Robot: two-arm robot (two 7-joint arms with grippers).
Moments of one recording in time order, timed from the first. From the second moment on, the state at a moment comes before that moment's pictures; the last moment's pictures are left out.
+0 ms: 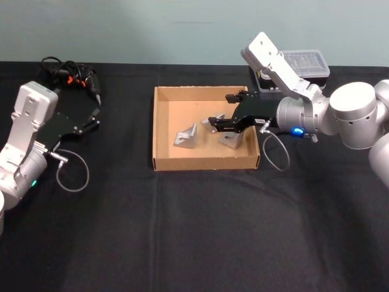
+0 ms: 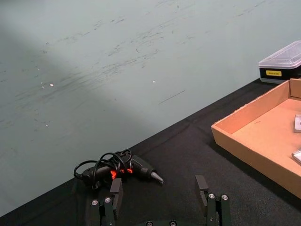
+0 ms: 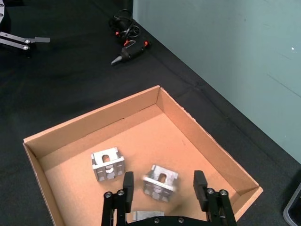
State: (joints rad) left arm -0.20 0.60 0.45 -1.41 -0.25 -0.12 0.03; right arm 0.69 0.36 -0.64 -1.09 0.17 0.25 0.62
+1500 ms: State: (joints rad) left arm -0.20 0.60 0.45 -1.41 -0.25 -0.12 0.03; right arm 0.11 0.46 -0.14 -1.60 0.28 0.24 0.16
